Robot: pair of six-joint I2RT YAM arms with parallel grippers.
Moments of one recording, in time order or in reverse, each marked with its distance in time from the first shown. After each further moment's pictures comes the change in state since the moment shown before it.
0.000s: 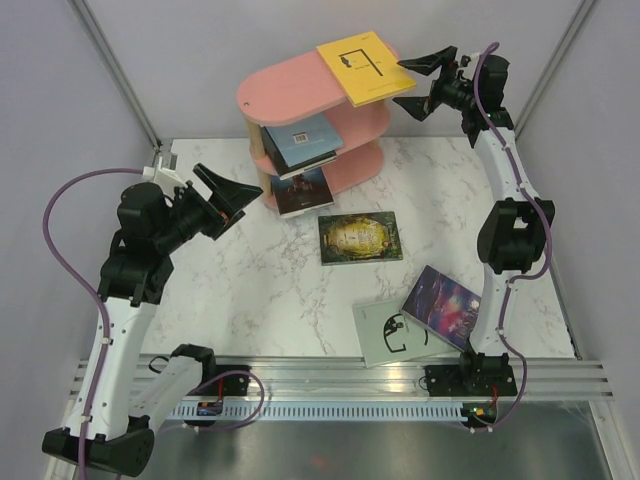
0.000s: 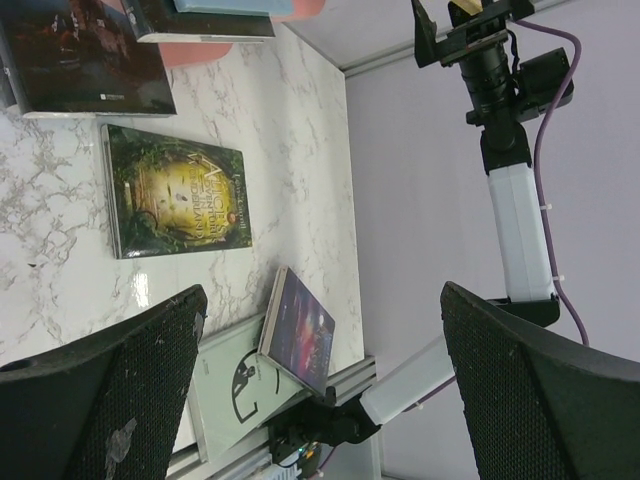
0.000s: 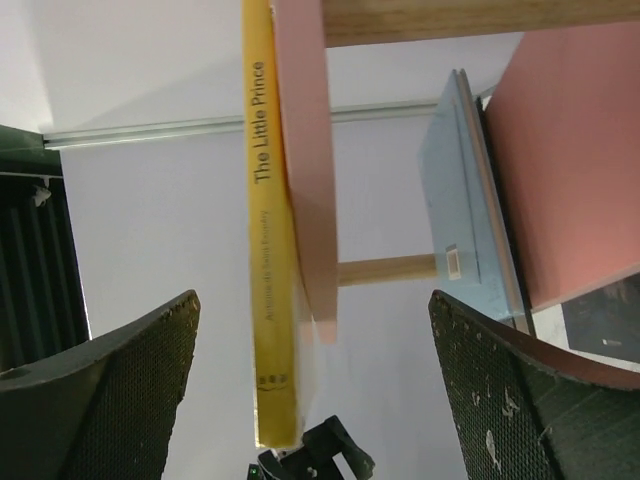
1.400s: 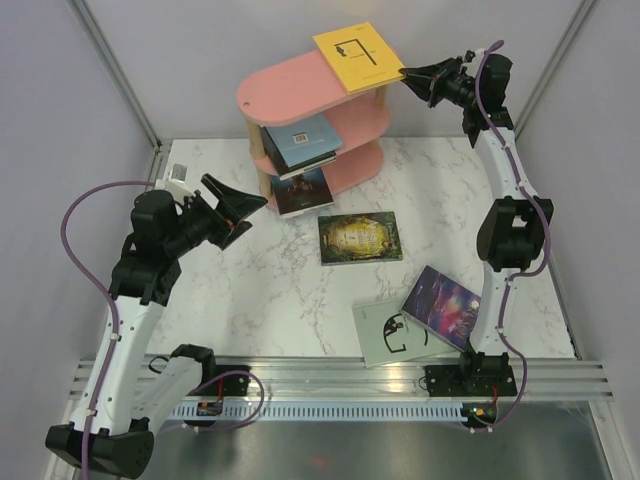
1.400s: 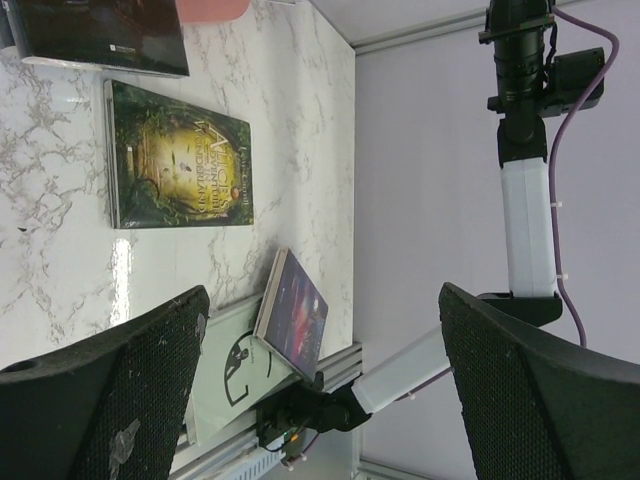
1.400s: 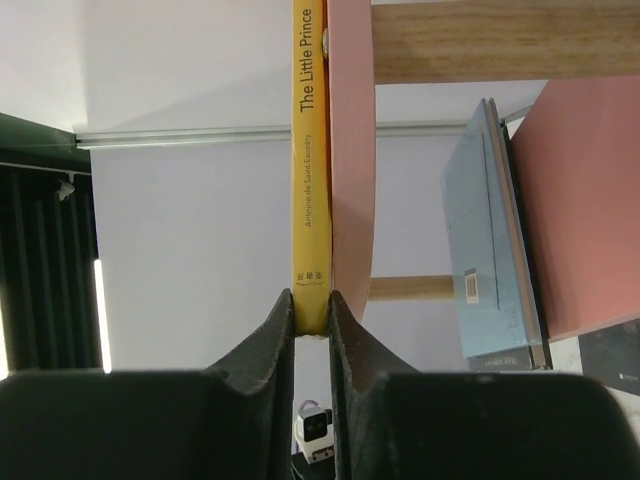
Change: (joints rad) left arm 0.000 -0.013 -0.121 0.040 0.026 -0.066; right arm -0.024 0.025 0.009 0.097 0.006 0.053
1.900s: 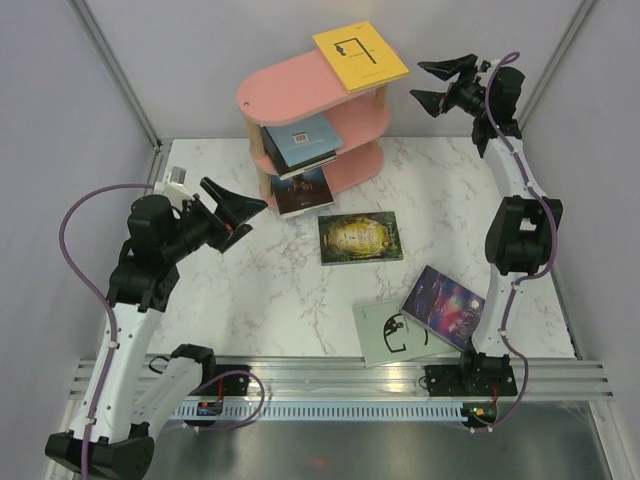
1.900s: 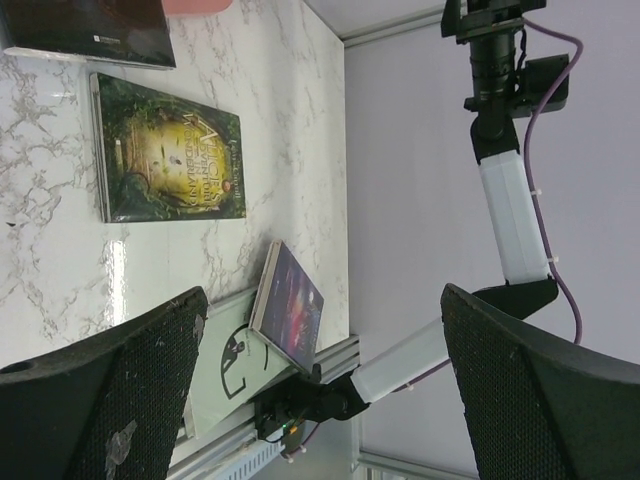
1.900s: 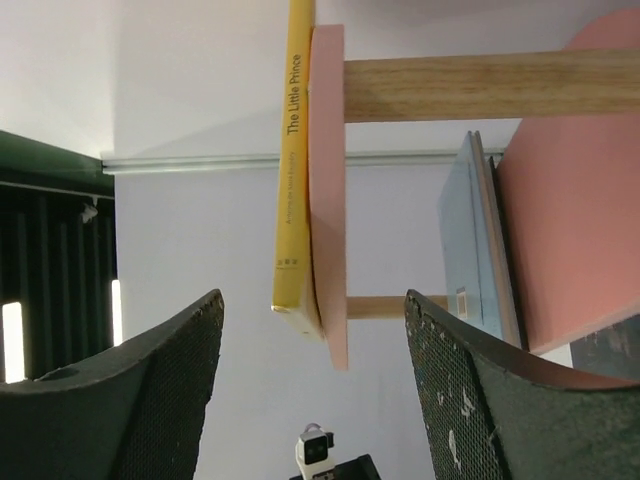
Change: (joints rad) left arm 0.000 -0.032 -0.012 -0.003 0.025 0.000; right arm -0.039 -0.026 -0.122 0.154 0.023 0.051
